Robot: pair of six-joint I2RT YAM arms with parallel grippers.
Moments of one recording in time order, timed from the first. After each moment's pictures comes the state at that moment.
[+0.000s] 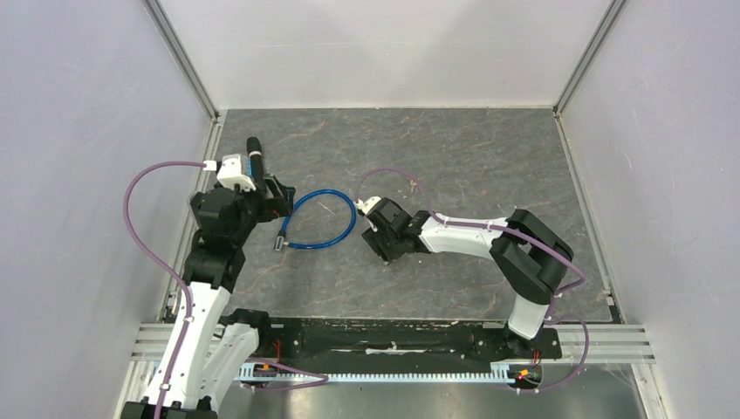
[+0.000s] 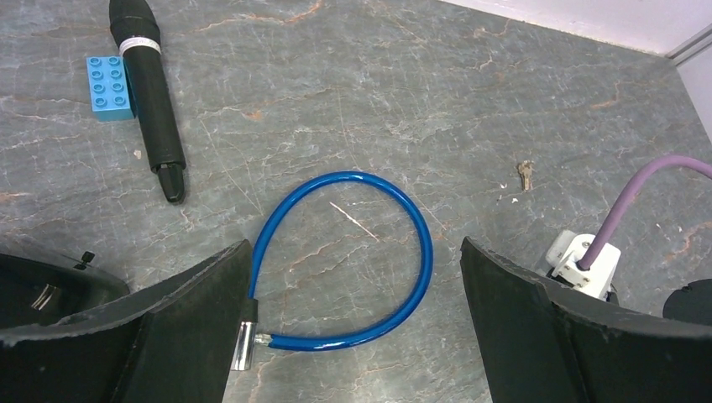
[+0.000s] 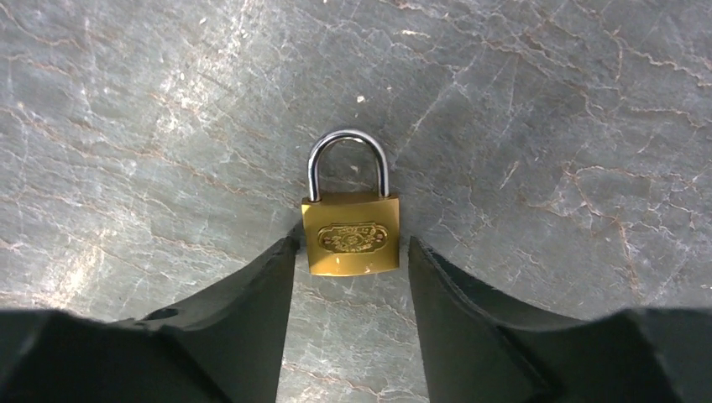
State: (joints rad) left arm -0.11 0.70 0.73 -0.31 0.05 -0.30; right arm 0.92 1.78 1.05 -0.32 0.12 0.16
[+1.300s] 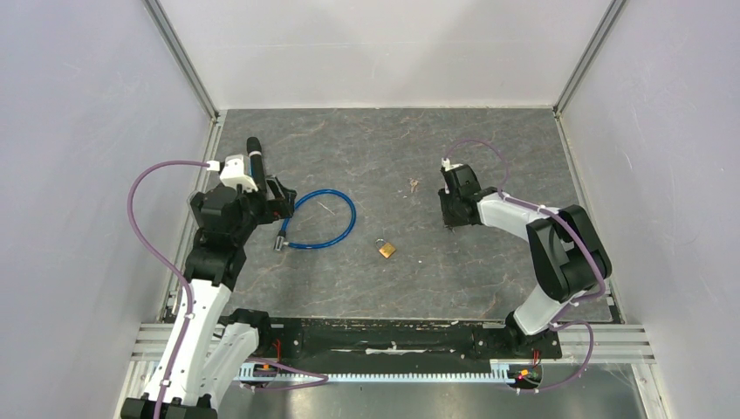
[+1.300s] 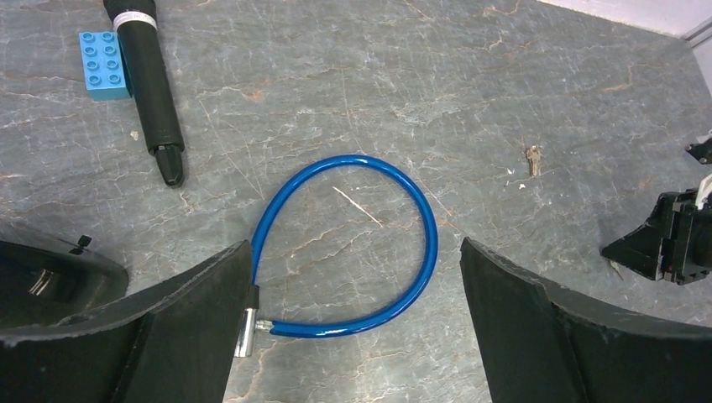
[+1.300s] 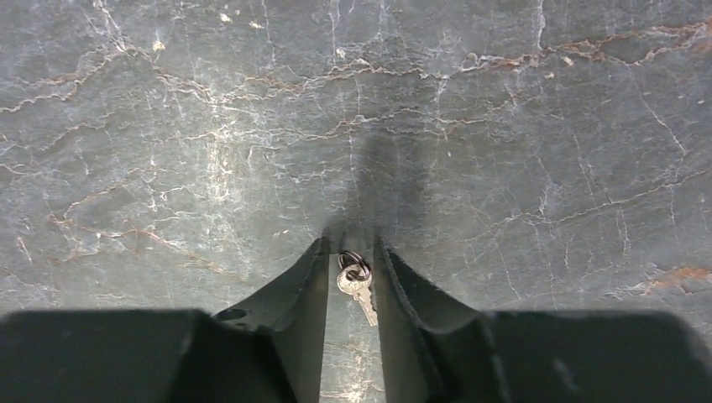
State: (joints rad) left arm -0.11 0.72 0.73 -0.34 0.05 -0.30; right arm 0.39 1.66 0.90 -0.28 0.12 0.21
